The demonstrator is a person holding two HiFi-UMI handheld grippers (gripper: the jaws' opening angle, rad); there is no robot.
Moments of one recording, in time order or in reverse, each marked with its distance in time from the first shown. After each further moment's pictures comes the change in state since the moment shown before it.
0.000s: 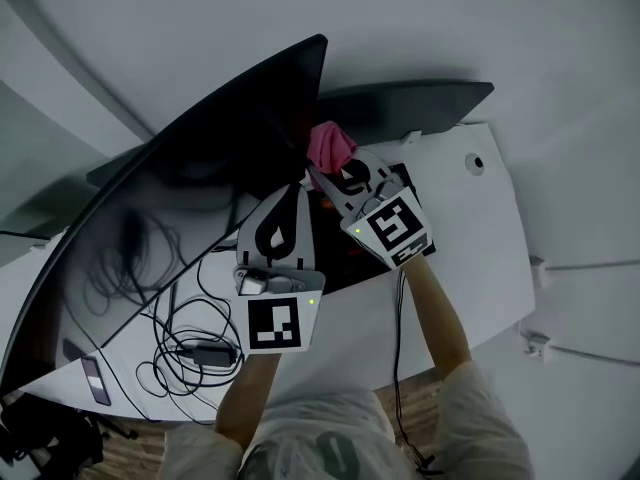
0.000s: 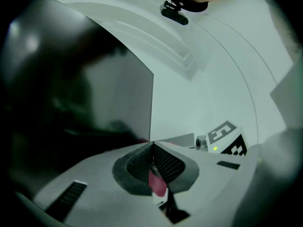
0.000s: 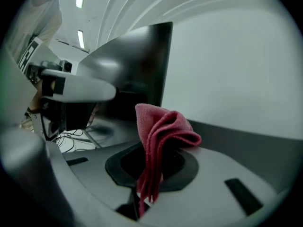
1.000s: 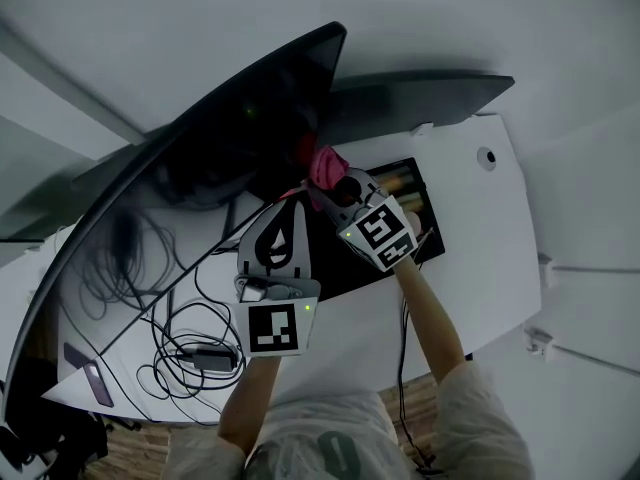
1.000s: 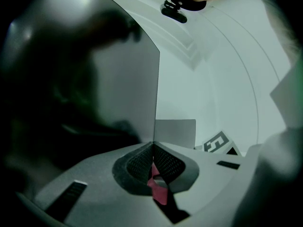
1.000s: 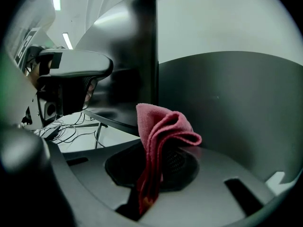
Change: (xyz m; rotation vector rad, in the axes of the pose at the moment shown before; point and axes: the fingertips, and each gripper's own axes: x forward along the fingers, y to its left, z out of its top) left arm 0.002 0.016 -0.066 -0.039 0.122 0.017; right arm 0.027 0.021 -0.119 0.136 0.193 0.053
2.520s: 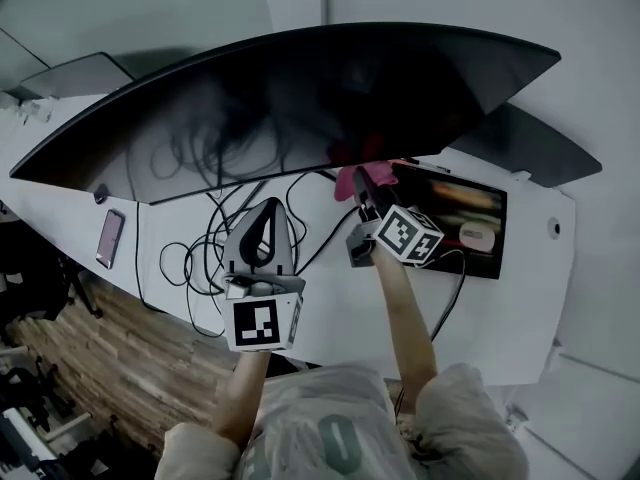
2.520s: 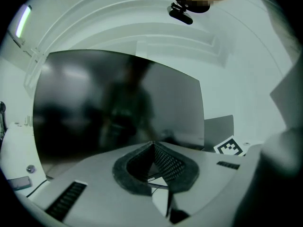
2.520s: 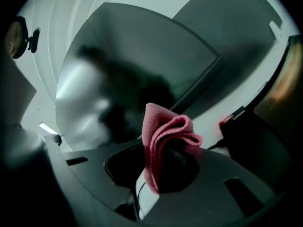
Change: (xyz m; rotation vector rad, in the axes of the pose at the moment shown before) left arm -0.246 0.111 0.004 0.064 0.002 0.564; right arm 0.050 0.149 0.013 0.830 -0.173 0.132
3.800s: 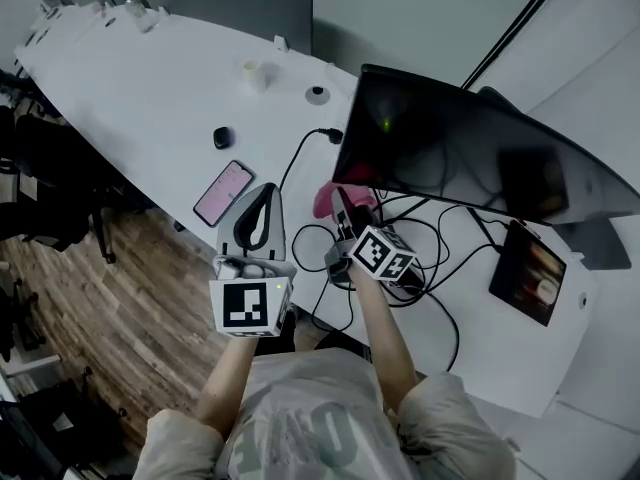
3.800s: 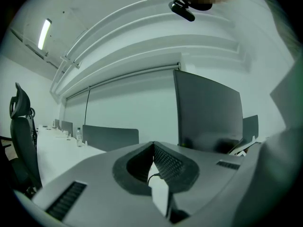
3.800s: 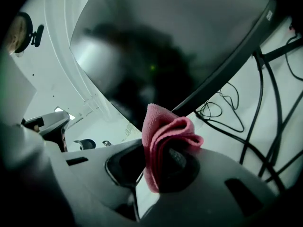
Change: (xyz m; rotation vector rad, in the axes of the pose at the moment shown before) left arm -0.146 0.338 0.003 -0.041 -0.048 0.234; right arm 0.146 0.277 -0.266 -0.057 0.216 0.158
